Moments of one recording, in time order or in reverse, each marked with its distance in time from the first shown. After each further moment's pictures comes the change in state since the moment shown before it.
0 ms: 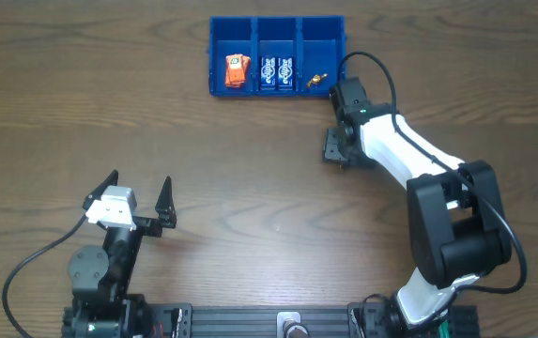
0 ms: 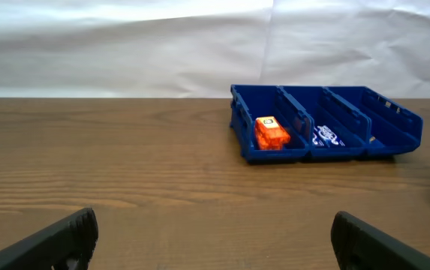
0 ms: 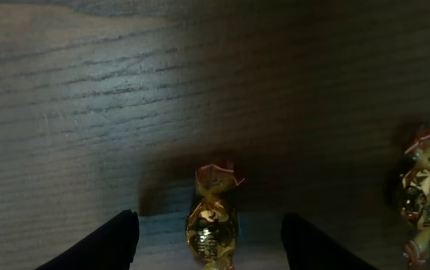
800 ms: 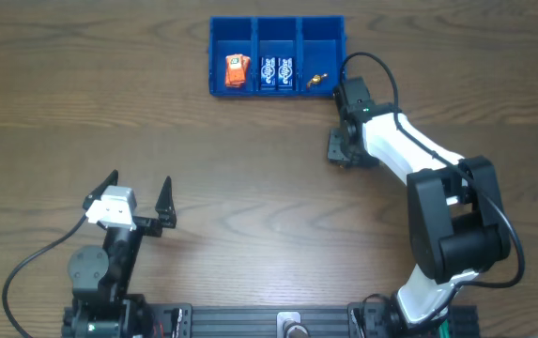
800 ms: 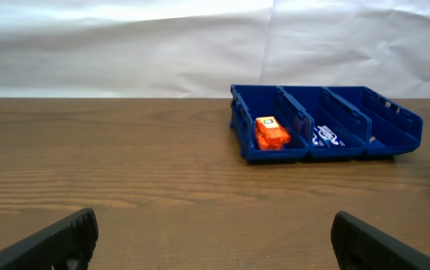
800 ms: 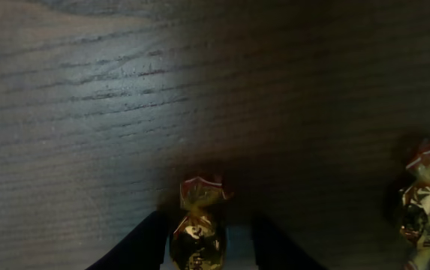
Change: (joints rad) left arm 0.000 0.000 0.000 0.000 0.000 0.000; right arm -0.021 0.023 0.000 0.006 -0.011 -0.035
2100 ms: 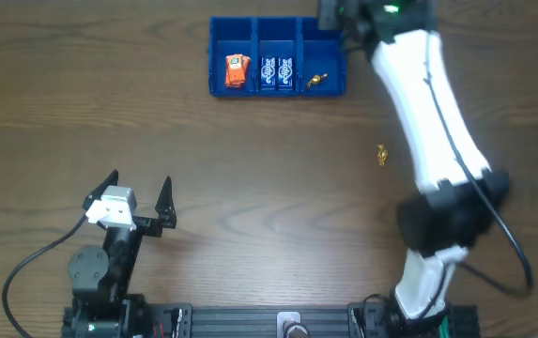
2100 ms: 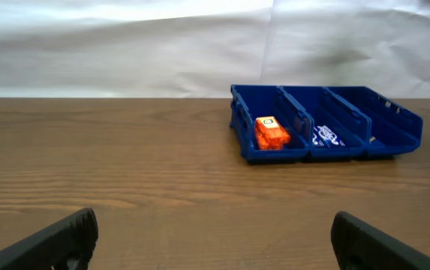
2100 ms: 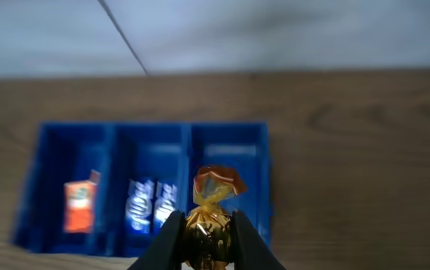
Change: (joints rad) left arm 0.000 0.000 0.000 0.000 0.000 0.000; right arm 0.022 0.180 0.969 -0.220 0.050 -0.151
